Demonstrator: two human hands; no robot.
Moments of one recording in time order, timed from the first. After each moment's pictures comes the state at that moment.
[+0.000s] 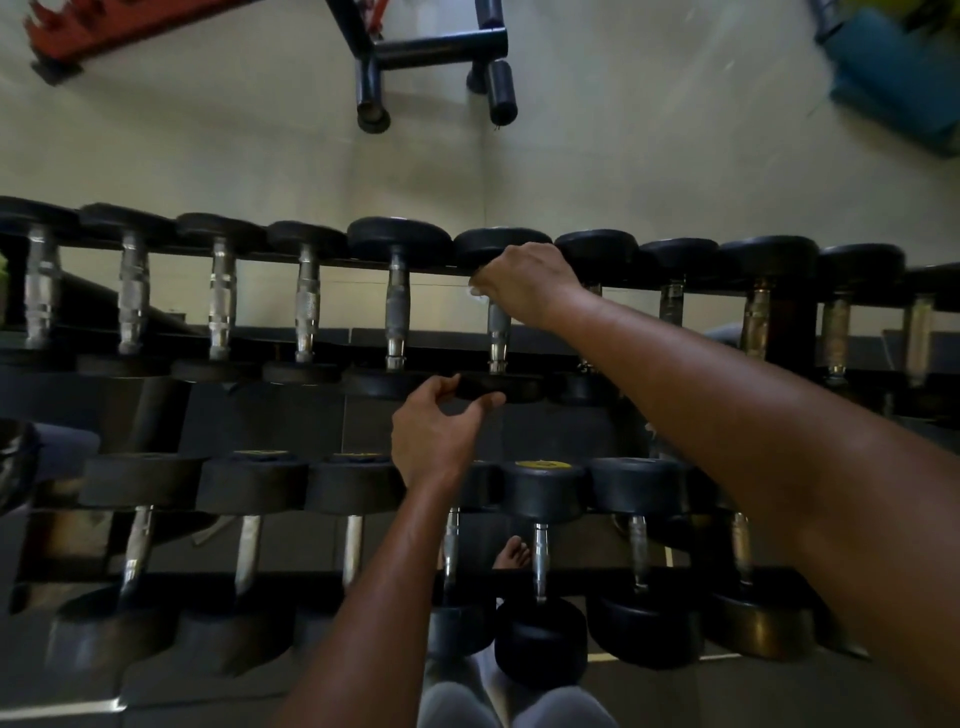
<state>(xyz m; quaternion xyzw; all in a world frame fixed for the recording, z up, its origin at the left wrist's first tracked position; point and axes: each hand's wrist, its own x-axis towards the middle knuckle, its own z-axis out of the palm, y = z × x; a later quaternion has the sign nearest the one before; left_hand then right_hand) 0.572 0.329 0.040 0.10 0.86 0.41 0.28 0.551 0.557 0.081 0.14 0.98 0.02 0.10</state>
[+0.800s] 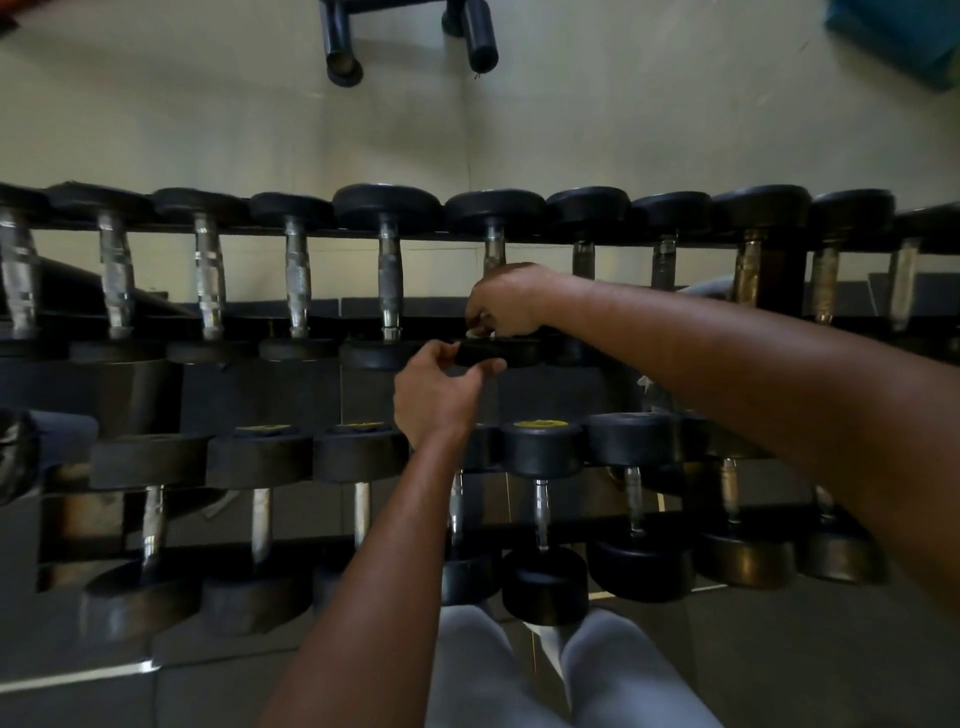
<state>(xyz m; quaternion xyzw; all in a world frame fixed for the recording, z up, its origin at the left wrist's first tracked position) 0.564 0.336 0.047 0.09 0.87 0.37 0.30 0.572 0.532 0.059 0.10 0.94 -0.12 0.30</state>
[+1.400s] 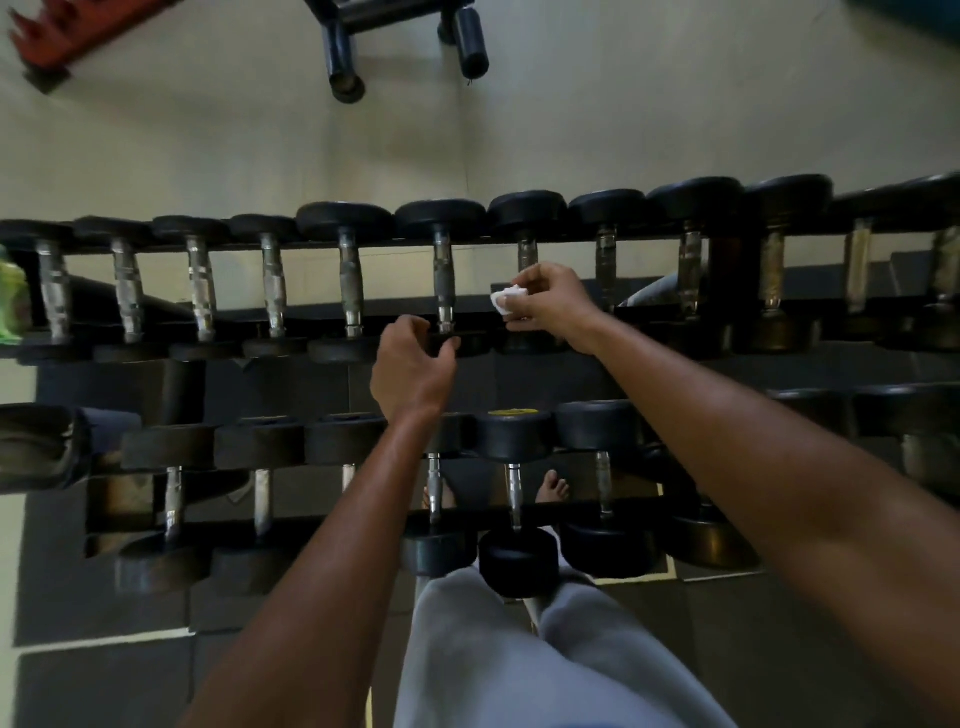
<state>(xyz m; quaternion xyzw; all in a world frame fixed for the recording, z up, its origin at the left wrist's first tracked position) 0.603 0.372 0.092 0.18 0.92 0.29 0.20 0.710 0.570 0.093 0.45 0.60 -0.67 -0.01</state>
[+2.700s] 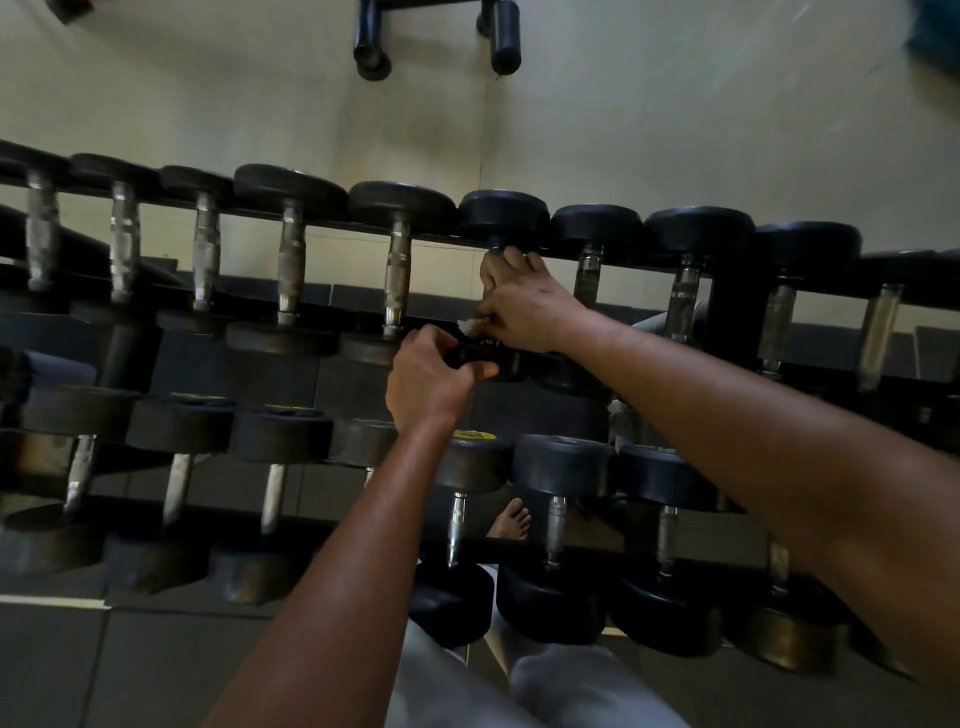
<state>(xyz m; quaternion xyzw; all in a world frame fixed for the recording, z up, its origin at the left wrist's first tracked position) 0.671 0.450 0.044 0.14 0.91 0.31 0.23 0.701 0.643 0.041 0.05 0.99 -0.09 0.13</state>
